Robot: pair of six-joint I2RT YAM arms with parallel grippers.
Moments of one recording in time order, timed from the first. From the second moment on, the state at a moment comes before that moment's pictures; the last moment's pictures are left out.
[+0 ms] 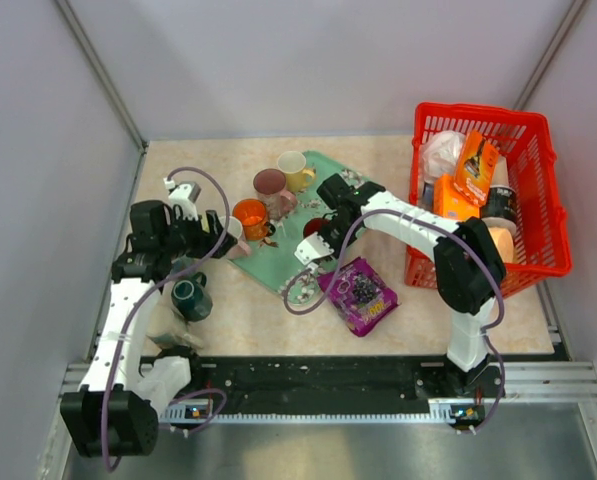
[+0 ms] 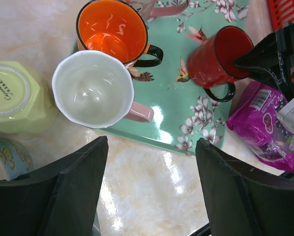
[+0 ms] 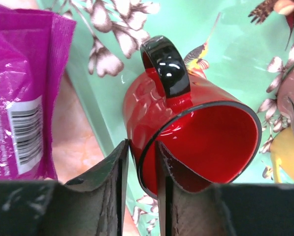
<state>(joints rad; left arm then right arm) 0.03 0.95 0.85 -0.50 0.53 -0.08 0.69 1.91 1.51 -0.91 -0.29 -1.66</state>
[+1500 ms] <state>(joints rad) 0.13 1.05 0.88 -0.29 0.51 -0.31 0.73 2.21 1.97 -0.89 -0.20 -0.05</state>
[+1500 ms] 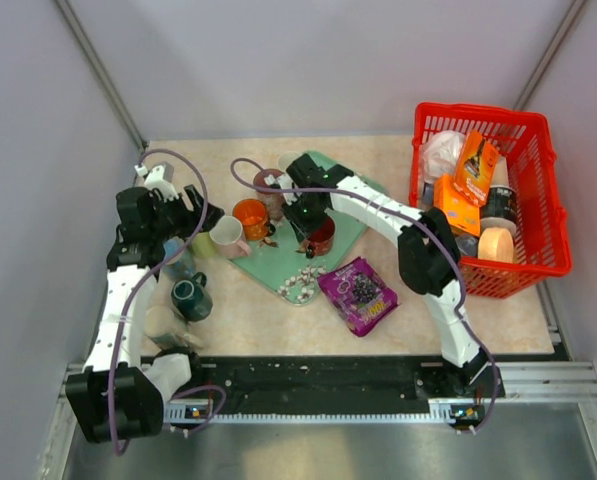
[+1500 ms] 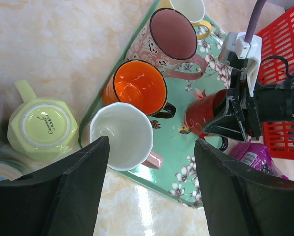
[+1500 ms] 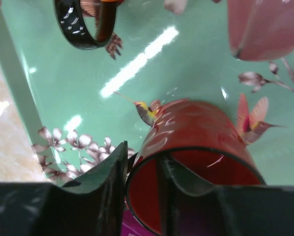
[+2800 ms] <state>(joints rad) 0.14 1.05 0.90 -0.29 0.51 -0.32 0.51 2.28 2.07 -0.69 -0.18 -0.87</state>
